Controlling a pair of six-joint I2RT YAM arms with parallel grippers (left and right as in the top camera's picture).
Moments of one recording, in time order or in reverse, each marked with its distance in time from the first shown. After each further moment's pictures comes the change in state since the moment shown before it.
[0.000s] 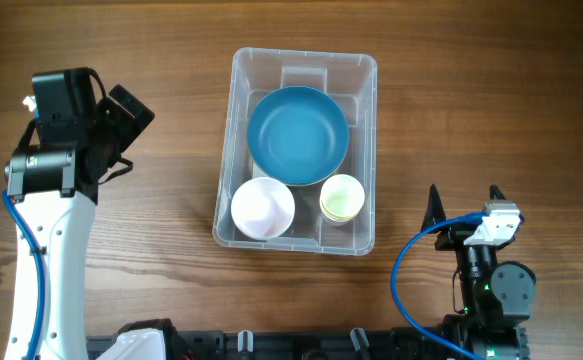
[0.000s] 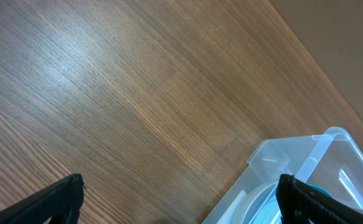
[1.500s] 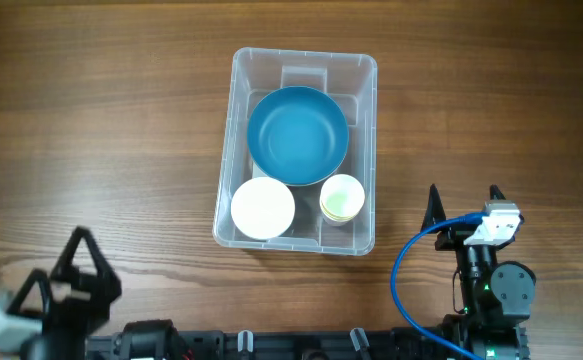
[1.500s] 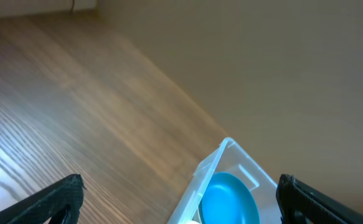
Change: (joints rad) left arm -0.046 -0.930 -0.011 -0.298 -0.109 0.000; right arm 0.000 0.000 0.000 0.000 0.000 0.000
